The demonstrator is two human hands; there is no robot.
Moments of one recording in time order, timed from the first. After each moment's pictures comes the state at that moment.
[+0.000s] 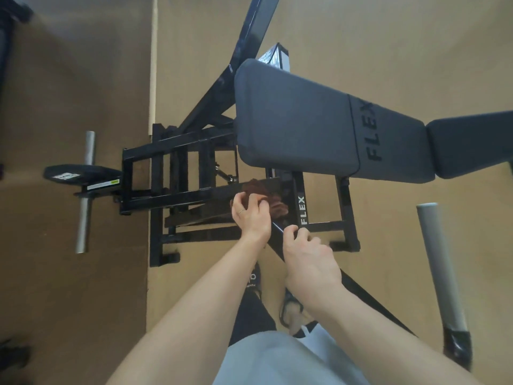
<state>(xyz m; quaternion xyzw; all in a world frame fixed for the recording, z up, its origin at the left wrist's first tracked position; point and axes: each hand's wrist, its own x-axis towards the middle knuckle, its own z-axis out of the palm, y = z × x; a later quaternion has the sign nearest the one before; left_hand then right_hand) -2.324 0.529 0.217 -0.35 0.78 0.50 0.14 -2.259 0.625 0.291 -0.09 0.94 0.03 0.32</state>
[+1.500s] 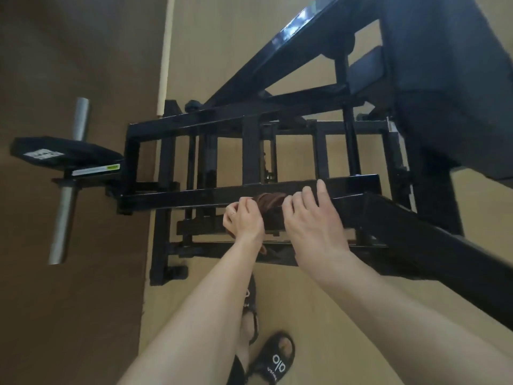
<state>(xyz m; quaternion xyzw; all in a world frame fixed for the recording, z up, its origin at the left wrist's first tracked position) -2.362 0.319 -0.026 -0.41 0.74 0.49 0.19 -2.354 0.426 0.090 -0.23 0.91 0.22 0.26</state>
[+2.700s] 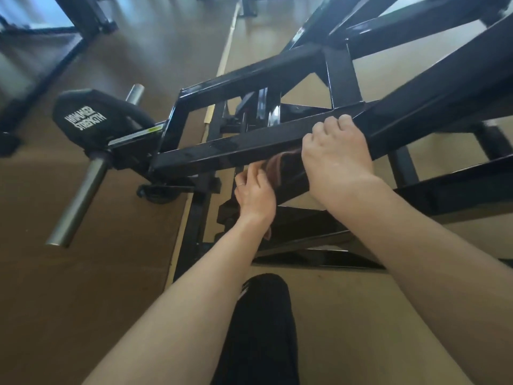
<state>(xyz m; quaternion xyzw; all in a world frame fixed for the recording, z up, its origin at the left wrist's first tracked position) -2.294 0.177 -0.233 -0.27 0.79 0.55 -0.03 -2.307 0.288 -0.113 -0.20 0.95 0.26 0.02</state>
